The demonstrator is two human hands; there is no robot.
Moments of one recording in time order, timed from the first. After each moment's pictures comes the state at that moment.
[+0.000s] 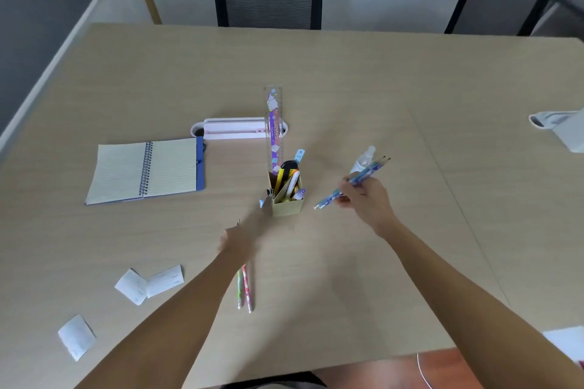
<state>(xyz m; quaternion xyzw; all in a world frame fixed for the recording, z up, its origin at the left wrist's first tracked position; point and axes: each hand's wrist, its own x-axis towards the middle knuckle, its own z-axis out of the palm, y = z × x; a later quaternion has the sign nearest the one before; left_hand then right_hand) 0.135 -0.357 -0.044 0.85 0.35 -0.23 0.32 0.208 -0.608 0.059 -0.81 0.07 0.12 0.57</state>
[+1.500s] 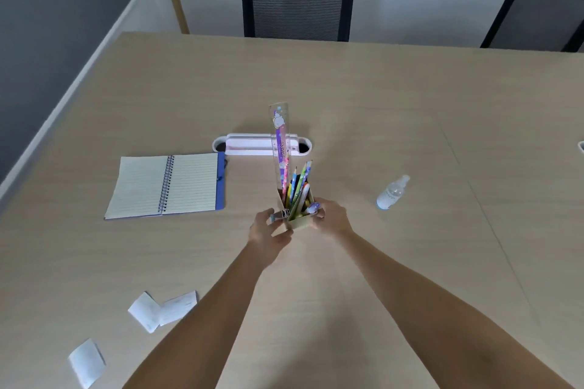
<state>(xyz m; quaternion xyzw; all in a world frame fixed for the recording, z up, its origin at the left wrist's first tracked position) 0.199 -0.359 -0.014 0.34 0.42 -0.11 0.84 0.260 -0.505 -0.004 -0.90 -0.05 0.22 0.37</state>
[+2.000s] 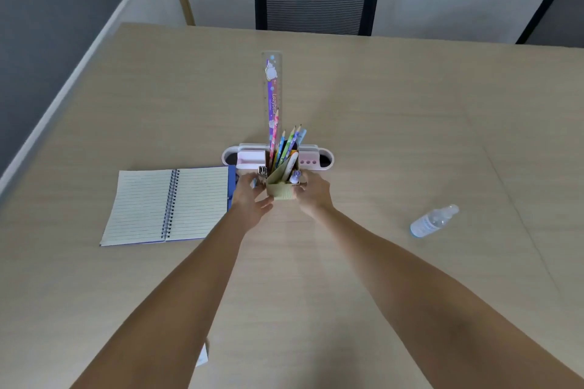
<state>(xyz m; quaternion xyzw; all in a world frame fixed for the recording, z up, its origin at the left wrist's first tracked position) 0.319 -0.255 -0.022 0.42 0.40 -0.09 0.81 0.357 -0.394 -0.013 -0.89 -0.02 0.16 0.43</state>
